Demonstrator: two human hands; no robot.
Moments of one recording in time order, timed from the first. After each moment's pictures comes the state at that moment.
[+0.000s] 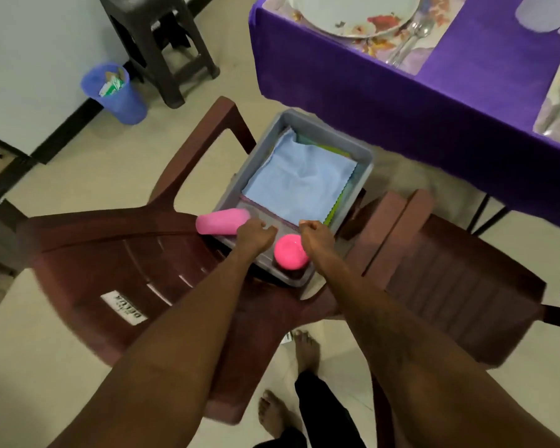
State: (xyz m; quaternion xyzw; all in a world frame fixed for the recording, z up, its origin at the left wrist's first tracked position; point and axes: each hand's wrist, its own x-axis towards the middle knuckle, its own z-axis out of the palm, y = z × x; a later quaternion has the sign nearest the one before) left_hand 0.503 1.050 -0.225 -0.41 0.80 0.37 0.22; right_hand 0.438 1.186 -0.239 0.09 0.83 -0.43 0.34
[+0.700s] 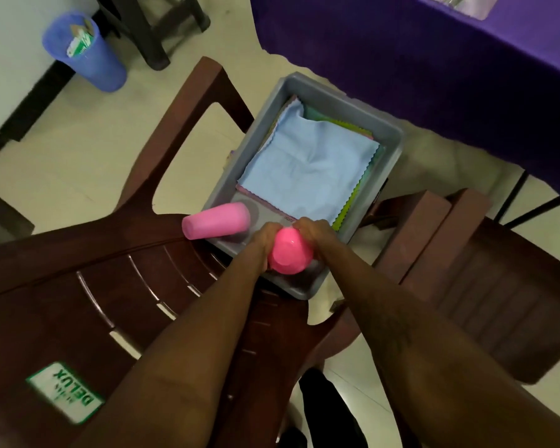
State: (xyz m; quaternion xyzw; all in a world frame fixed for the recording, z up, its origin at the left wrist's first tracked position) left_hand 0.460 1.043 -0.322 -0.56 0.45 0.66 0.22; right_hand 0.382 1.147 -0.333 0.12 0.81 -0.30 0.49
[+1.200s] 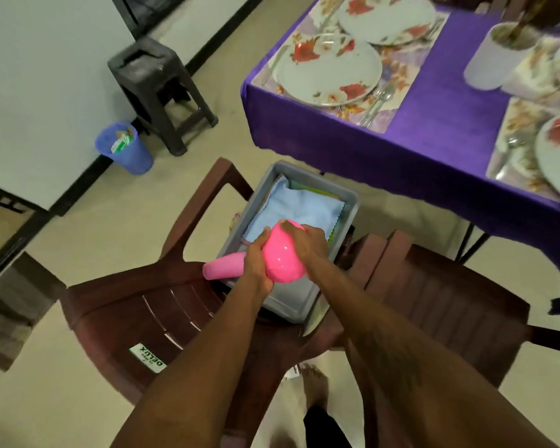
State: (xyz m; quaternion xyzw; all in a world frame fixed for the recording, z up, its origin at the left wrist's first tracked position) left_hand 0.466 1.077 -0.133 -0.50 0.32 0.81 0.00; right_hand 0.389 1.159 -0.130 0.12 0.77 -0.54 0.33
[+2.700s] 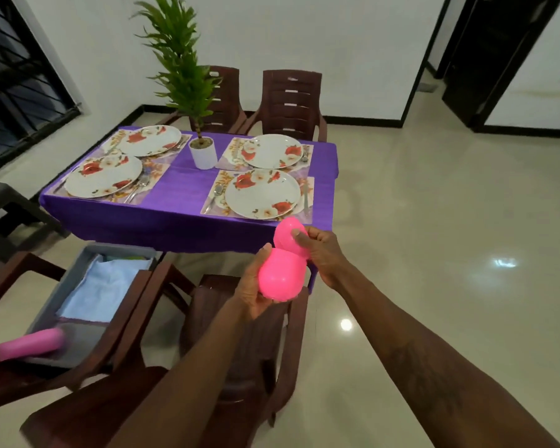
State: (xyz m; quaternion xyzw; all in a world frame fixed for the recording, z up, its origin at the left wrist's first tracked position) left_hand 0.448 1.715 0.034 -0.17 0.43 0.87 0.19; right_hand 0.391 1.881 0.076 0.04 0.67 -0.73 0.12
